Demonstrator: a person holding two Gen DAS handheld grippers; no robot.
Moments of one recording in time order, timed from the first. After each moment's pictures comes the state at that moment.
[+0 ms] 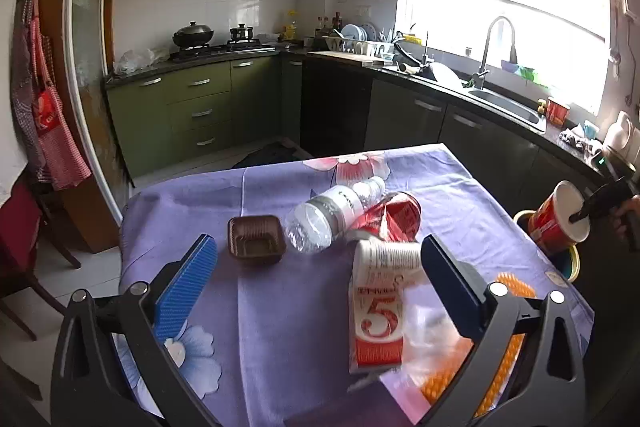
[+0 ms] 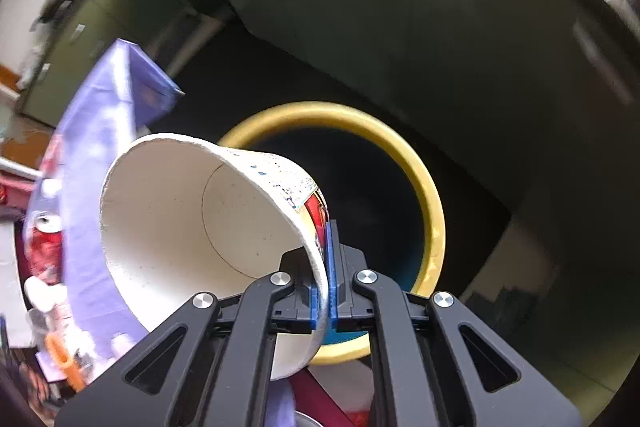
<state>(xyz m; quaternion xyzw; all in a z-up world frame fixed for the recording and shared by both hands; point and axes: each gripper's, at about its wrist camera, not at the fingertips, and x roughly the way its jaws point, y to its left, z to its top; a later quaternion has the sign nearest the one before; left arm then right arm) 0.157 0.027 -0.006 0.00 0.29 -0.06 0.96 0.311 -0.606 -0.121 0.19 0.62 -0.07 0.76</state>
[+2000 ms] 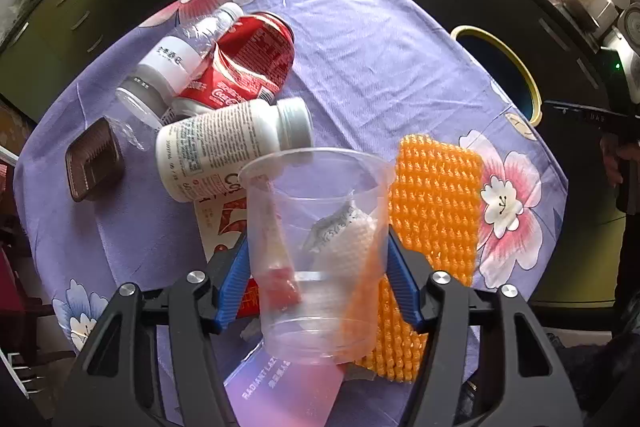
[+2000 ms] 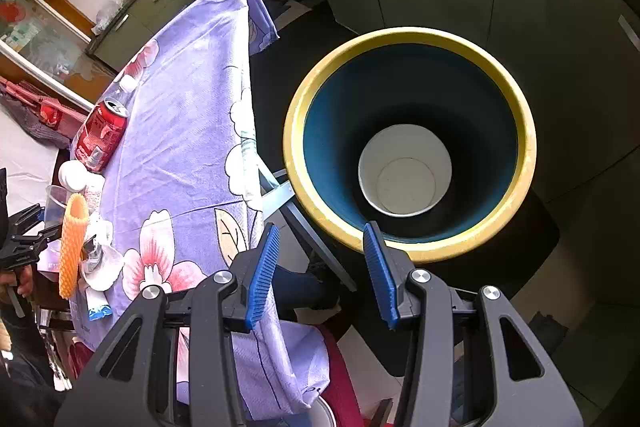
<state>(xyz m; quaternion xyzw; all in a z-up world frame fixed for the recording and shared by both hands) 0.221 -0.080 -0.074 0.11 0.57 -0.22 0.78 0.204 -0.495 -0.106 0.17 0.56 0.06 0.81</state>
